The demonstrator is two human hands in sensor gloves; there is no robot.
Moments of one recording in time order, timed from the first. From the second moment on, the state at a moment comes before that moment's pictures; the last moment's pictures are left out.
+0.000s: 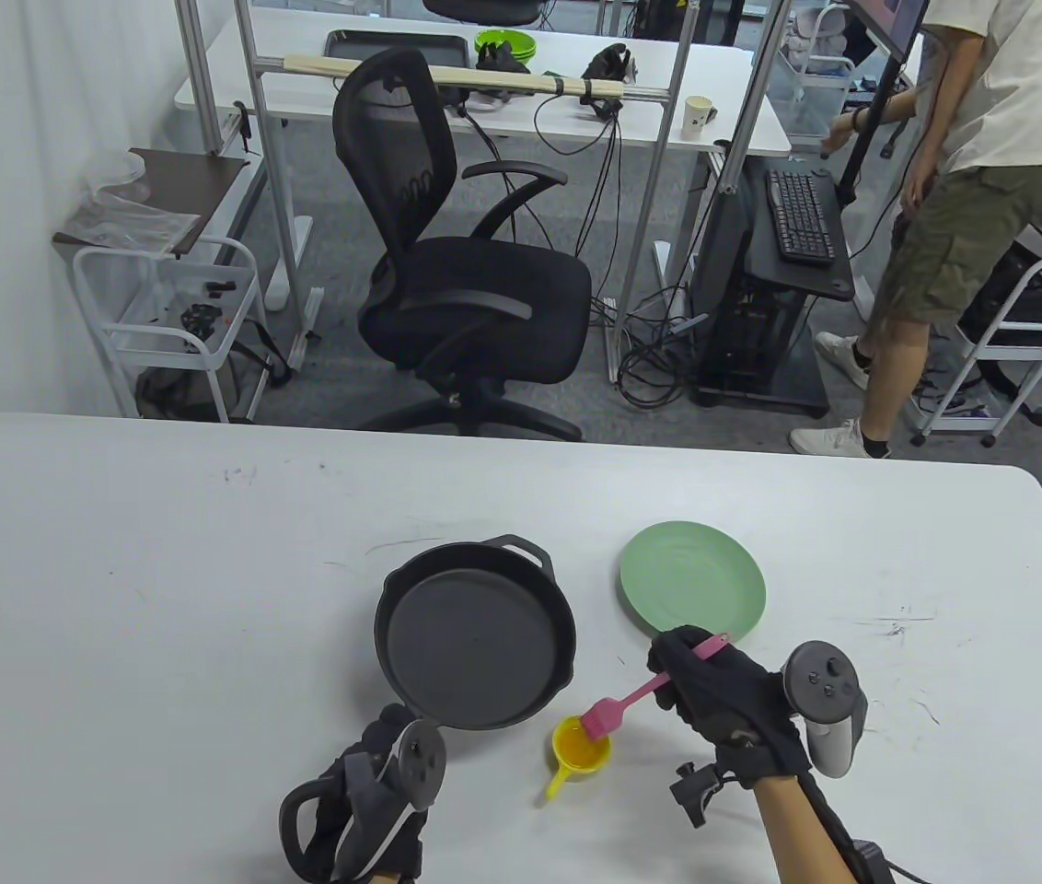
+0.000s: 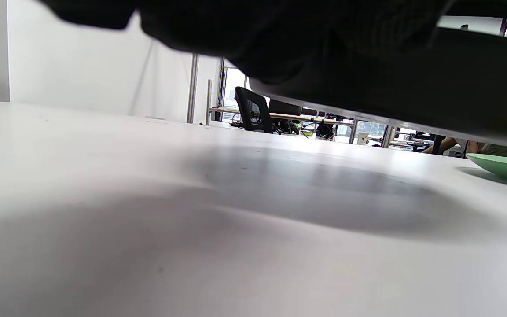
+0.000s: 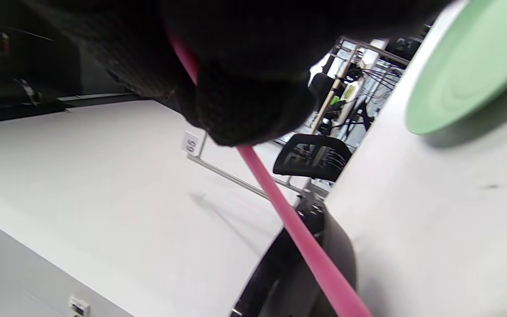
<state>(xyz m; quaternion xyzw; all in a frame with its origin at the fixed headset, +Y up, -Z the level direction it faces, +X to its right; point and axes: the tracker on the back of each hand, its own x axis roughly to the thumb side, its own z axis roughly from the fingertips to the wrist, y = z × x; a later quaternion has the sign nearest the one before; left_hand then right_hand) -0.116 -0.738 -0.304 0.06 0.12 0.06 0.99 0.237 -0.720 -0.401 0.13 -0.02 0.82 0.56</state>
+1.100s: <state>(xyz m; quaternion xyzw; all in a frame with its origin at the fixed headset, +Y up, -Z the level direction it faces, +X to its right) -0.111 -0.738 -0.302 0.06 0.11 0.05 0.99 0.206 -0.729 -0.393 0.19 0.00 0.86 0.47</state>
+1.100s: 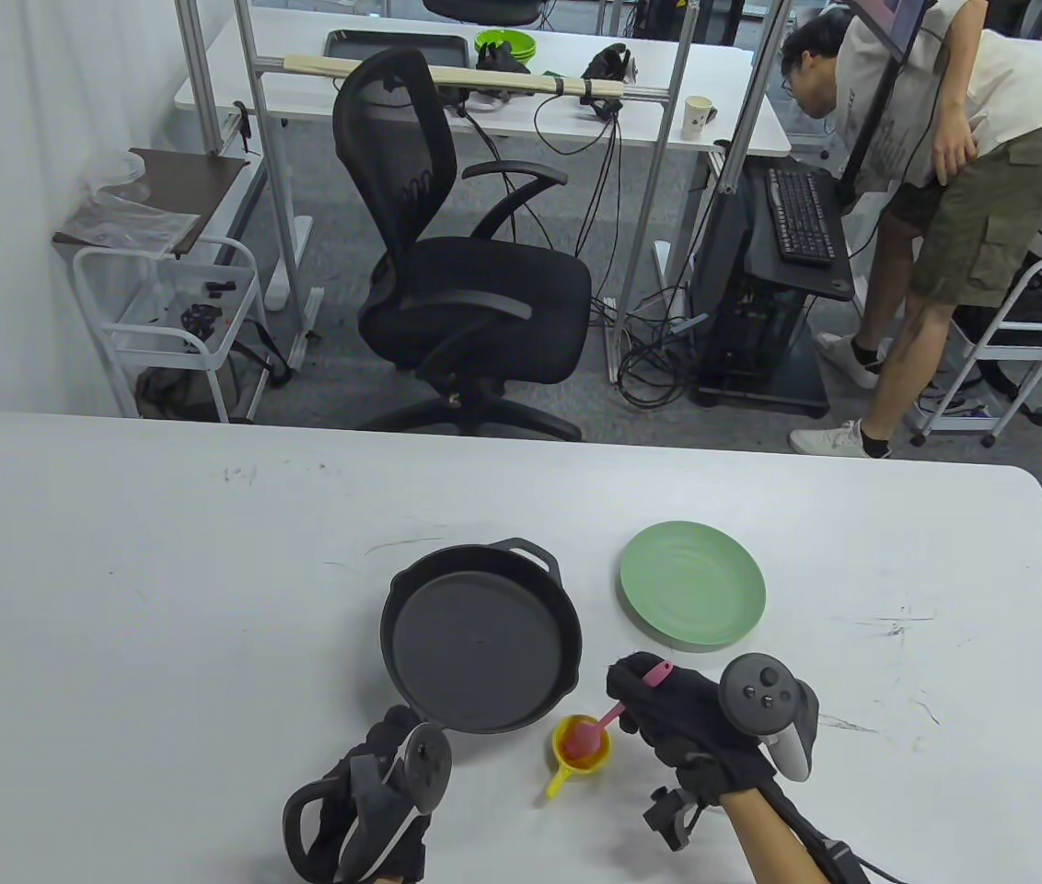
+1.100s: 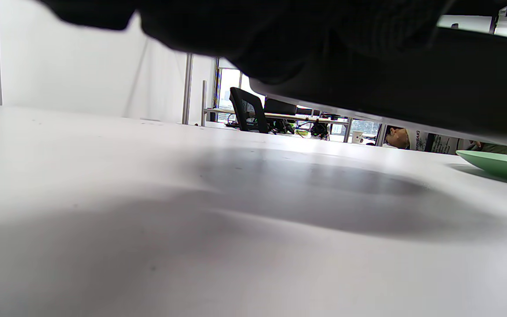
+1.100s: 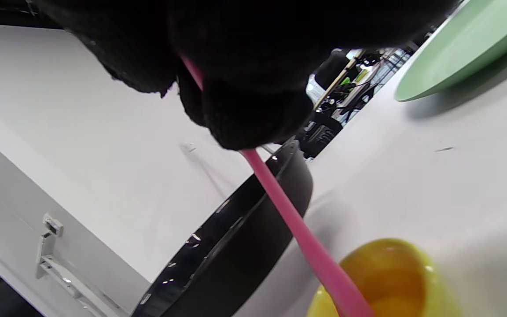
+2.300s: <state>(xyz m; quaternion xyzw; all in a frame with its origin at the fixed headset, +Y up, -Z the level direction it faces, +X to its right) -0.114 -0.737 -0.302 0.06 0.12 0.05 0.99 0.172 -0.692 -0.362 0.33 -0.06 0.89 0.32</state>
